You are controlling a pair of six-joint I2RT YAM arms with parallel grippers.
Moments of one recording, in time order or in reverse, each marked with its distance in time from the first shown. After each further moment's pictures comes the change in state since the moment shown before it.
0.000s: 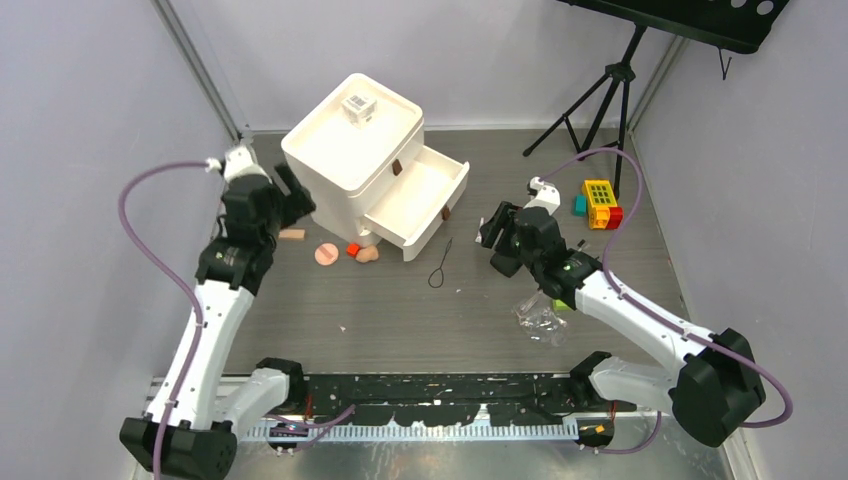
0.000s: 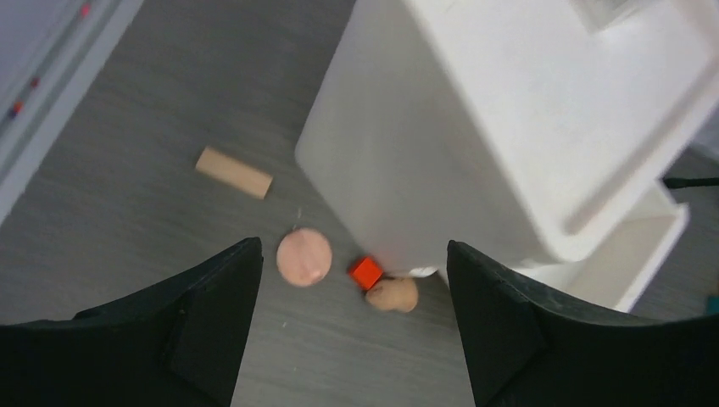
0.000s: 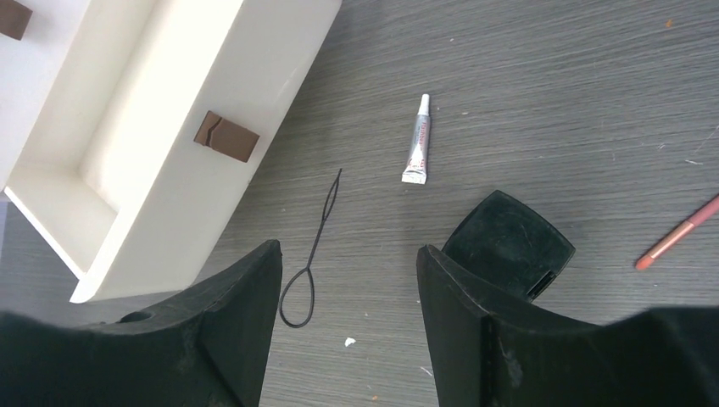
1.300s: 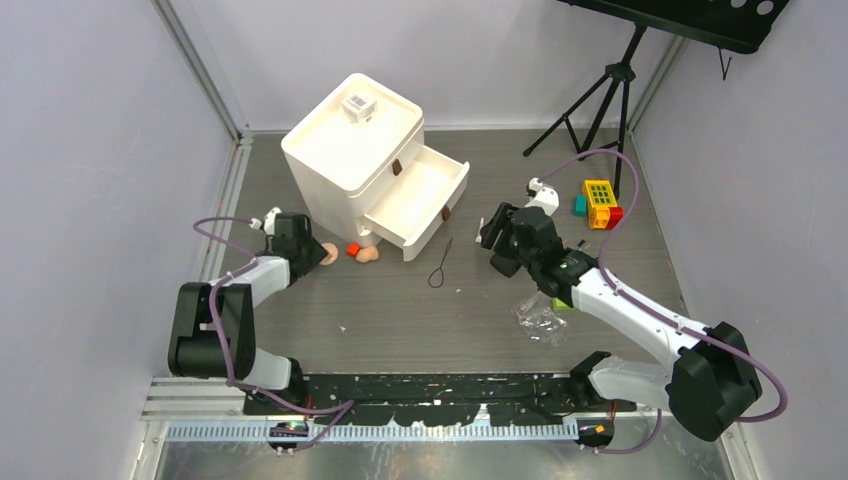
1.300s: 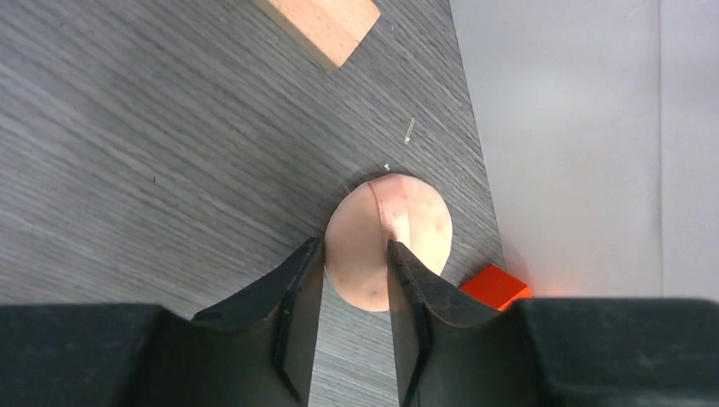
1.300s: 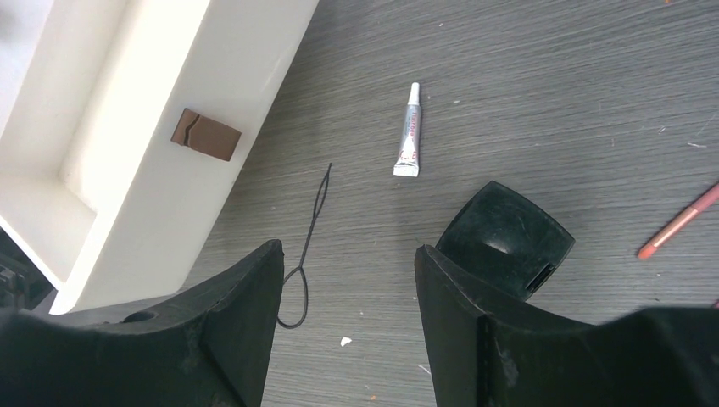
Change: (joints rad) left arm 0.130 0.438 -0.570 0.499 0.135 -0.309; right arm -0.005 0.032 0.000 -0.003 -0.003 0.030
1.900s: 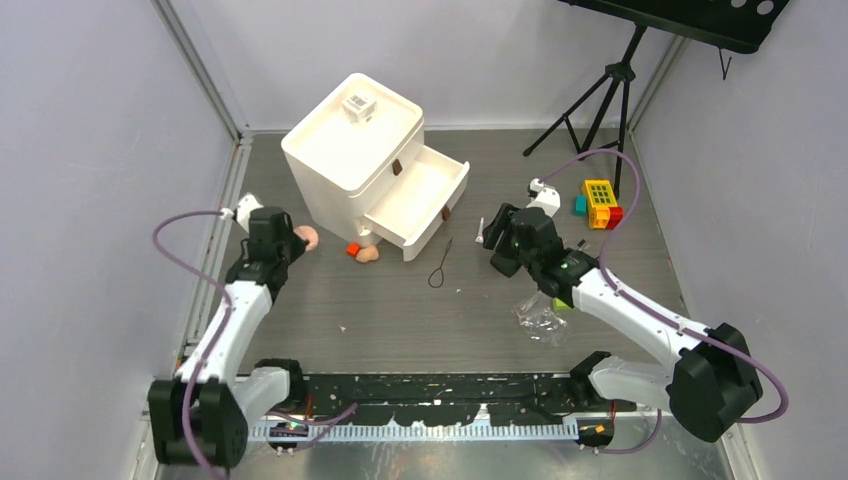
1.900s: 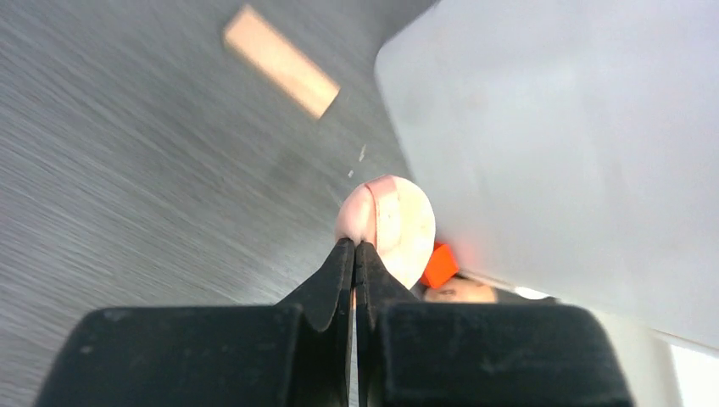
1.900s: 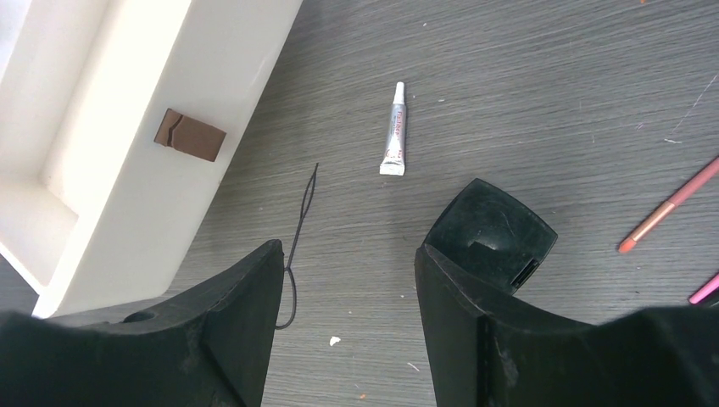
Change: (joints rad) left arm 0.000 -0.324 0.038 -0.212 -0.076 0.054; right arm 0.000 -0.006 0.000 -0.023 0.026 -0.007
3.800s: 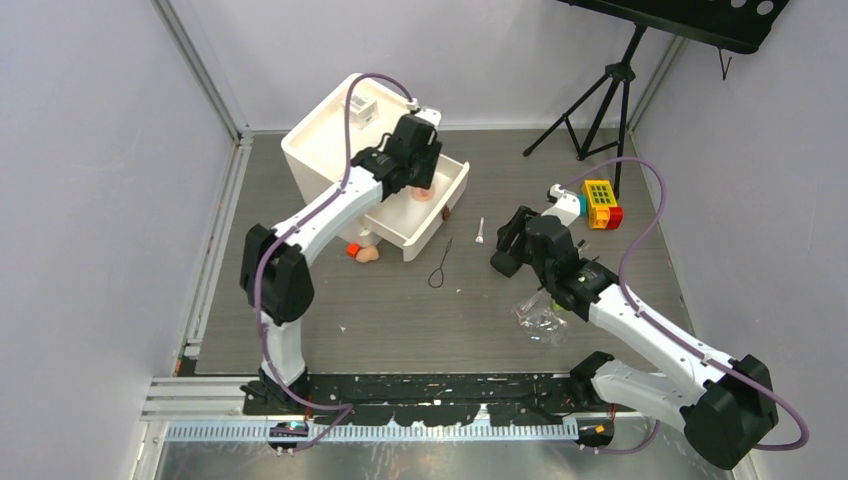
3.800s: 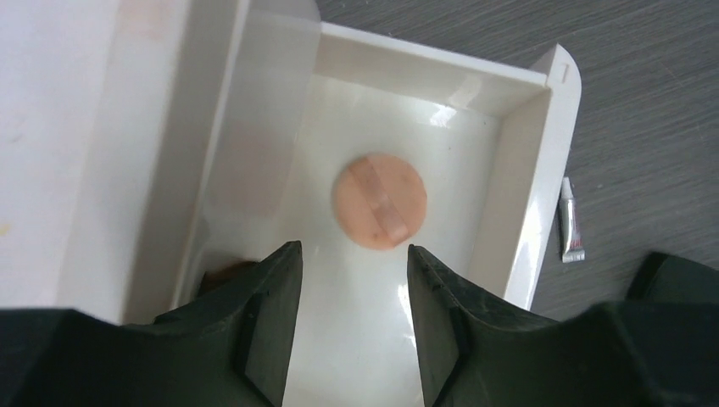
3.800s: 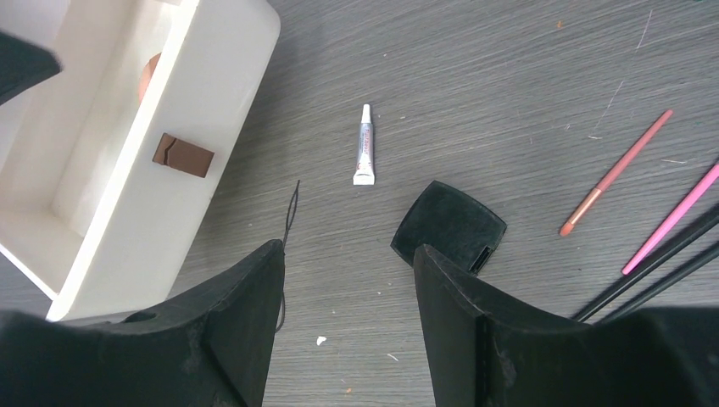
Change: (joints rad) left arm -0.581 0.839 1.178 -0.330 -0.067 0.576; right arm 0.000 -0.152 -0.034 -0.076 0.091 0.022
